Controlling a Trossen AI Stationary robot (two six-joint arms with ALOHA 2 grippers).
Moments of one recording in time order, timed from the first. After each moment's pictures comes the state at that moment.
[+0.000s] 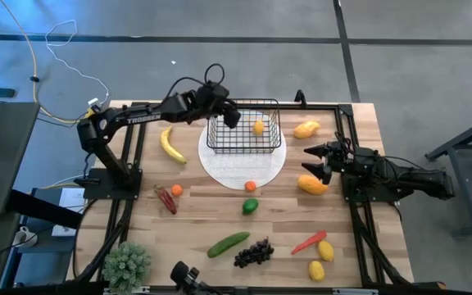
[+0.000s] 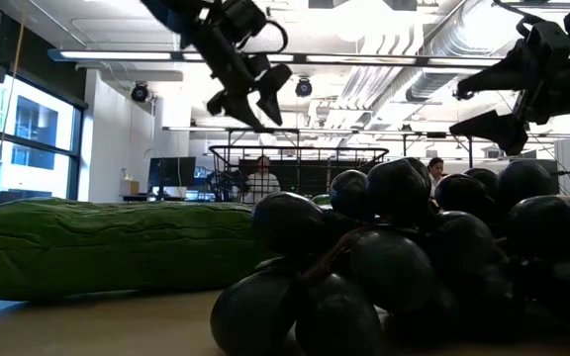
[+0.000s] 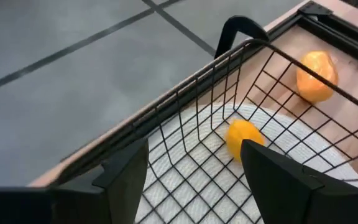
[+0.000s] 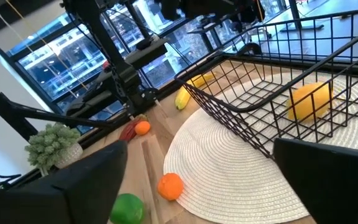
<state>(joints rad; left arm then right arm) 0.58 1.67 1.34 -0.37 -0.27 -0.26 -0.15 0.05 0.05 -0.08 0.09 0.49</state>
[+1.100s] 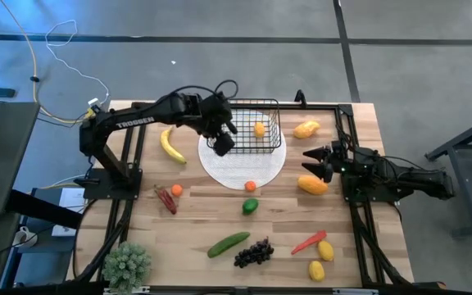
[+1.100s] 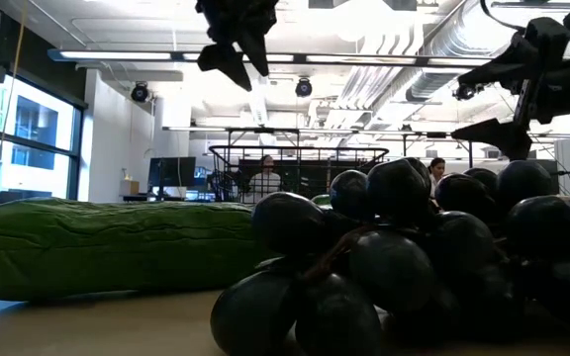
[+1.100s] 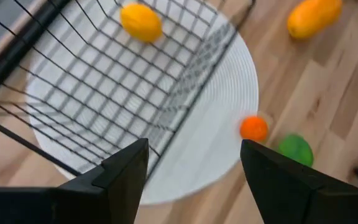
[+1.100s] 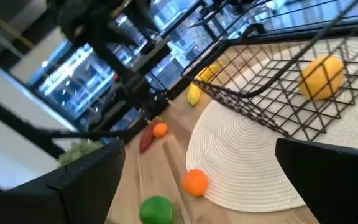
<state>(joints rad) 0.37 1.67 1.67 -1.07 -0.02 -0.33 -0.16 0.05 0.05 -0.08 0.06 0.71</state>
